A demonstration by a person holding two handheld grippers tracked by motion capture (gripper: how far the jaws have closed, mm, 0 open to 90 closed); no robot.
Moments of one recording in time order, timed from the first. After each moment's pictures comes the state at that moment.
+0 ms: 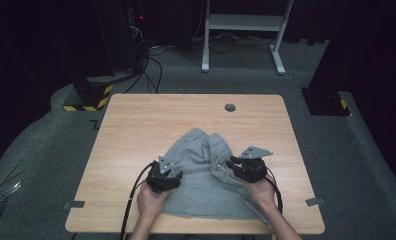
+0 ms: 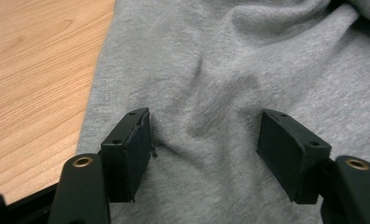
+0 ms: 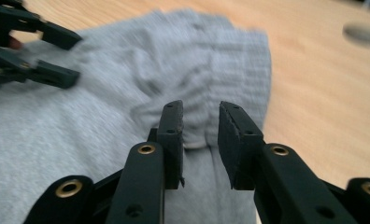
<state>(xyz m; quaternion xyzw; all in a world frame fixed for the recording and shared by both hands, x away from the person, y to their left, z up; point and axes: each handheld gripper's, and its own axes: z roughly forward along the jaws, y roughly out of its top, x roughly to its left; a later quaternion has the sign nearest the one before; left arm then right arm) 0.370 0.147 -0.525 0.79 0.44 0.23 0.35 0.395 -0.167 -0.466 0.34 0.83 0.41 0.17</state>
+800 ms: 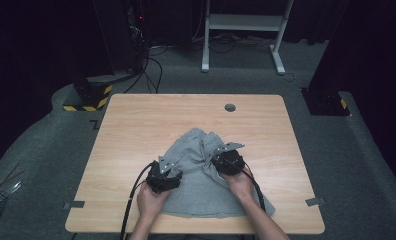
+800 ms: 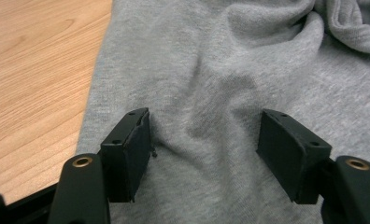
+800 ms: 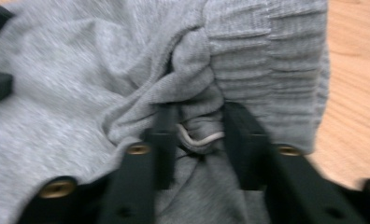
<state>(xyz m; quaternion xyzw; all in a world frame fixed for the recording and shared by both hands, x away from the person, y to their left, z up) 0.370 0.147 -0.525 0.79 0.44 0.24 0.35 0.433 -0.111 -0.505 0.39 0.84 0.34 0.15</state>
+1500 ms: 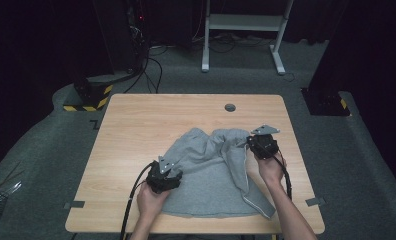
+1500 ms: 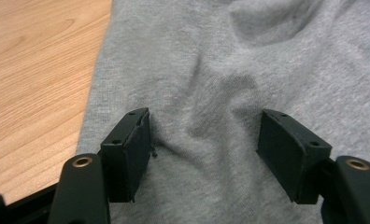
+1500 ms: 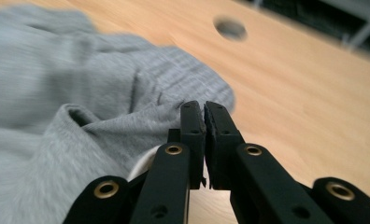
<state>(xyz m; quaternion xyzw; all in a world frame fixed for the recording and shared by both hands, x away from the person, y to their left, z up) 0.370 0.148 -0.525 0.79 0.44 0.24 0.35 0.460 -0.198 -0.453 0.43 0.80 0.32 0.27</state>
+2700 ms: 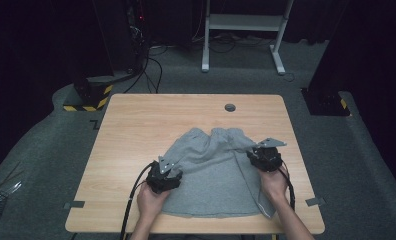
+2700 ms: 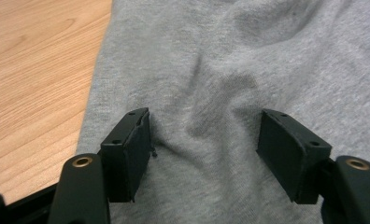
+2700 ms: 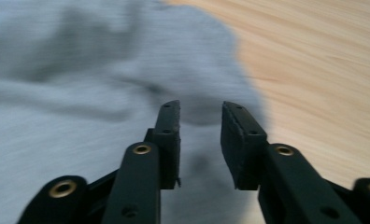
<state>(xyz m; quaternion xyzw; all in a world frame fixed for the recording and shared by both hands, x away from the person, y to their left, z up) 0.370 0.147 -0.525 0.79 0.44 0.24 0.35 0.431 -0.214 -0.478 0.44 0.80 0.34 0.23</state>
